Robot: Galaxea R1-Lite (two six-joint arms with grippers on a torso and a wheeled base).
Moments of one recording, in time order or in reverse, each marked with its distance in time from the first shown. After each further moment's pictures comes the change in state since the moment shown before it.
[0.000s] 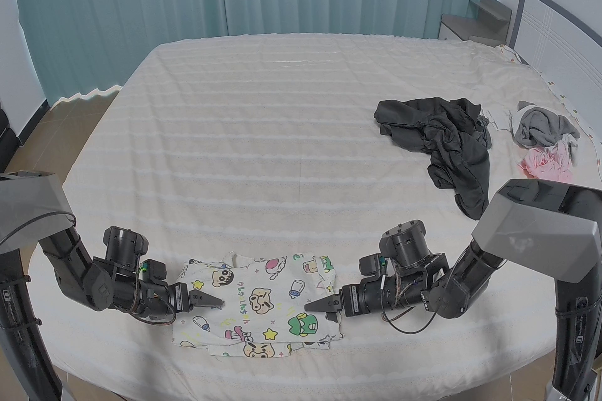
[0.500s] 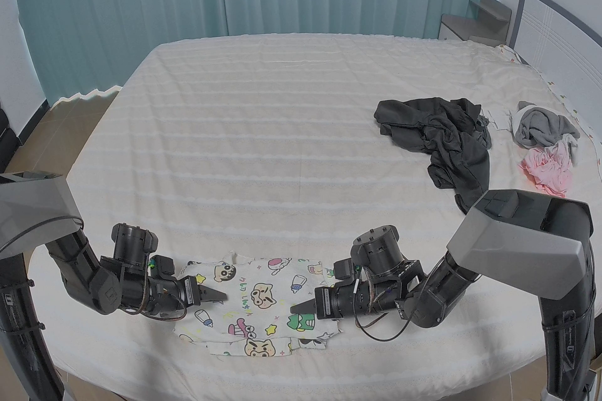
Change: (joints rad) left arm -0.064 0.000 -0.005 -0.085 0.015 -0.141; right arm 0.091 0.059 -0.098 -0.019 -0.007 0.143
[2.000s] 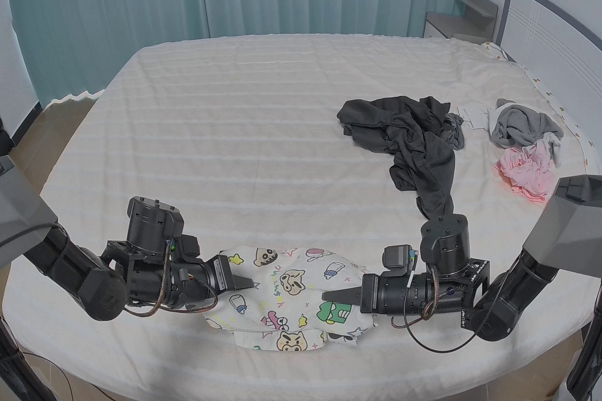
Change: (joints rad) left arm -0.258 -0.239 -0.046 0.084 0.139 -0.257; right arm -0.024 -0.296 0.388 -0.317 -0.016 0.157
